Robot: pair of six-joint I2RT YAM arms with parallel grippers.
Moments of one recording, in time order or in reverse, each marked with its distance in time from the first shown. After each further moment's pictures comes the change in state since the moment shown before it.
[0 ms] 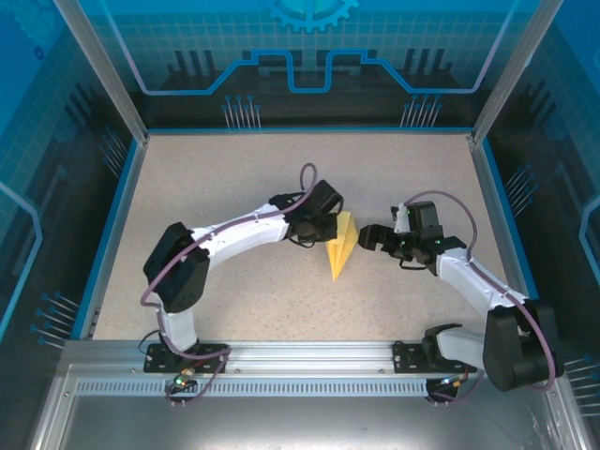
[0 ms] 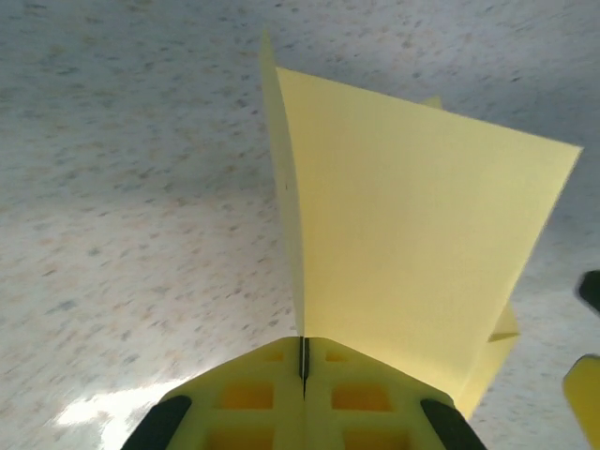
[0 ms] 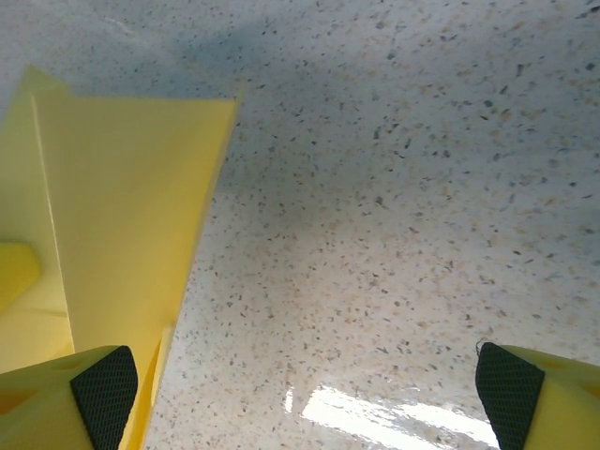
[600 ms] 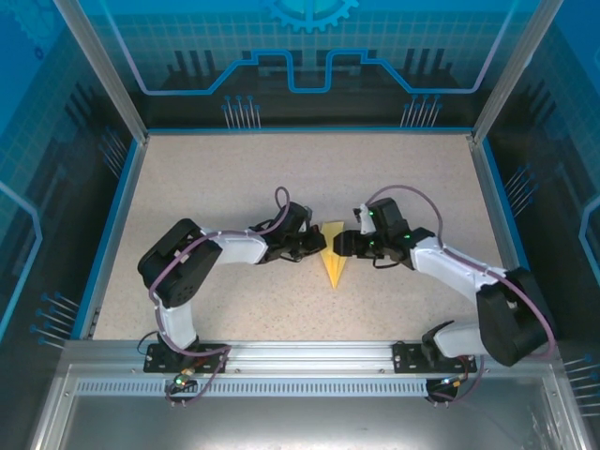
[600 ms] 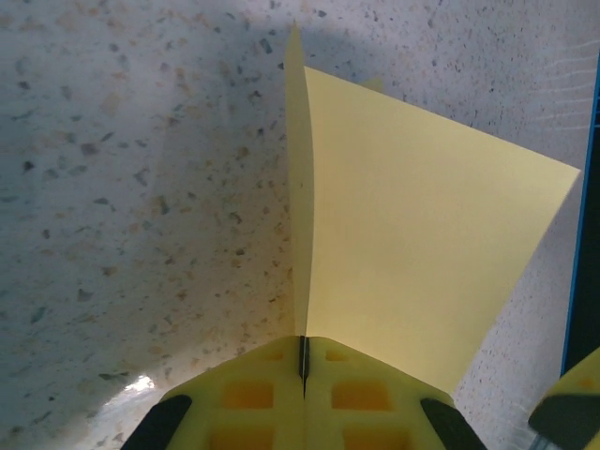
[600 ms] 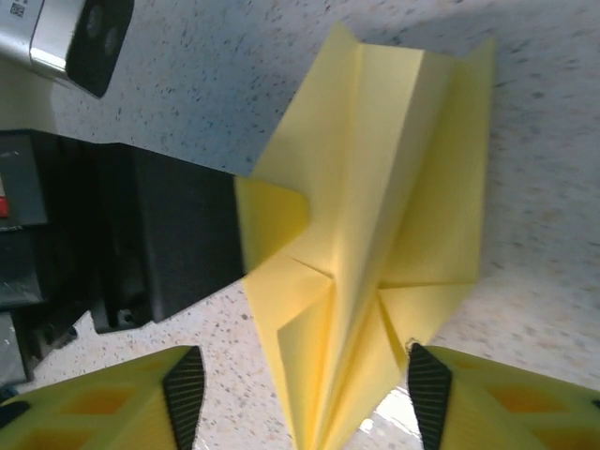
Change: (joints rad) left arm 0.111 0.004 -0.488 0.752 0.283 -0.154; right arm 0.287 0.172 0.125 0.028 0.053 0.034
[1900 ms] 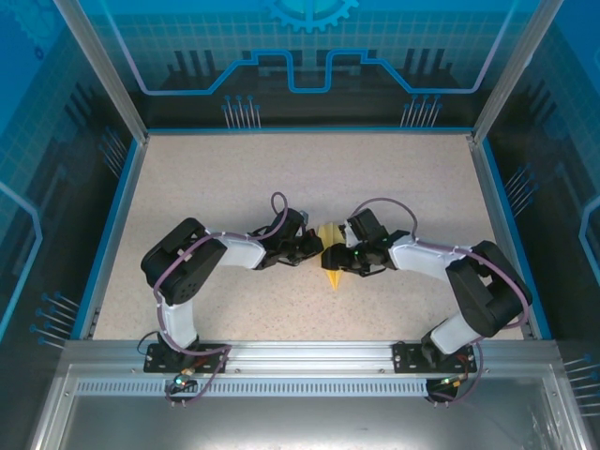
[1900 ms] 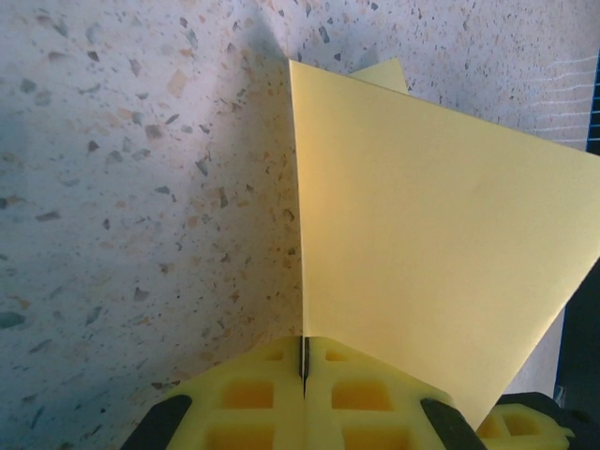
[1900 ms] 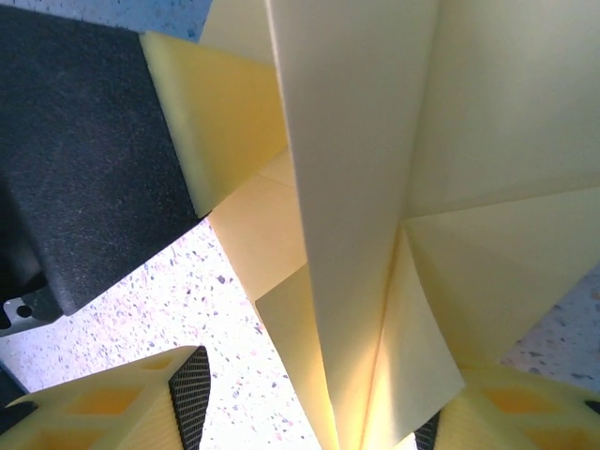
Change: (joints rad) left arm 0.007 0.026 -0.066 0.119 0.003 -0.032; right arm 0.093 0.172 -0.015 0.038 -0.033 0.126
